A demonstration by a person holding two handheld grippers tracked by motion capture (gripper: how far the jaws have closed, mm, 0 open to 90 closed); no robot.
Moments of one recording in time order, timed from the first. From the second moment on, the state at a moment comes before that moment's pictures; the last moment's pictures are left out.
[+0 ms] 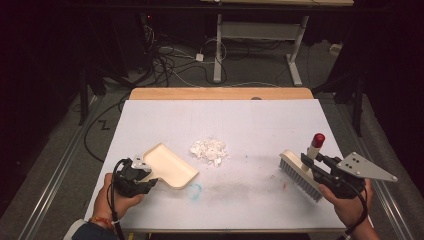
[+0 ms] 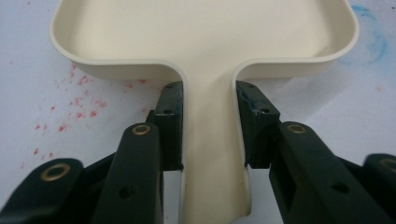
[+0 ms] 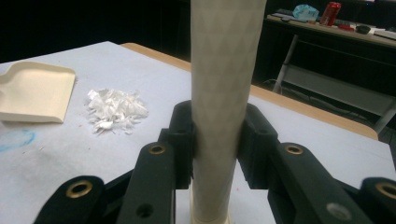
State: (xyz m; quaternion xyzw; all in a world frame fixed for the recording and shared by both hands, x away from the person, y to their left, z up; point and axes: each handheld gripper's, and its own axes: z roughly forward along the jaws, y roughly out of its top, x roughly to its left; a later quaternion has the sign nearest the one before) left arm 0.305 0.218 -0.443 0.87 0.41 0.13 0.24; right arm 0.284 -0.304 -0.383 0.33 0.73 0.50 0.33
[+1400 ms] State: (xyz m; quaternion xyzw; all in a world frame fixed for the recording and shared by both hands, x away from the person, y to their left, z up) left arm 0.313 0.204 -0.449 0.89 0.38 0.11 0.24; right arm 0.409 -0.205 -0.382 0.36 0.71 0.52 0.31
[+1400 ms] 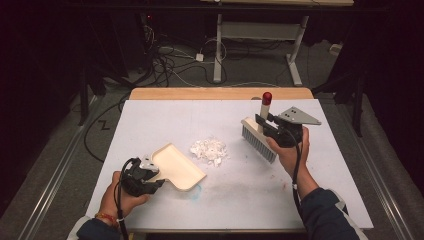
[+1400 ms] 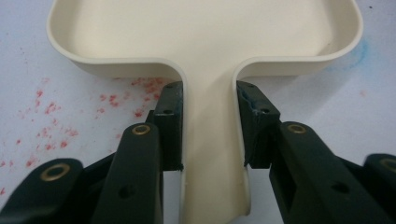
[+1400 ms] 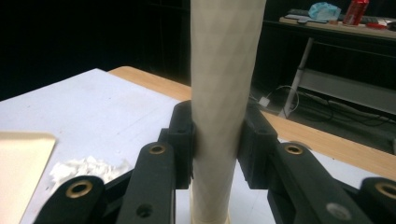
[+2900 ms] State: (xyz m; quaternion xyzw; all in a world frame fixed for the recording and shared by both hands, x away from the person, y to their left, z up) left arm 0.330 0.174 -0.457 0.90 0.36 0.09 0.24; right arm 0.392 -0.061 -0.421 0.27 0.73 0.57 0.25
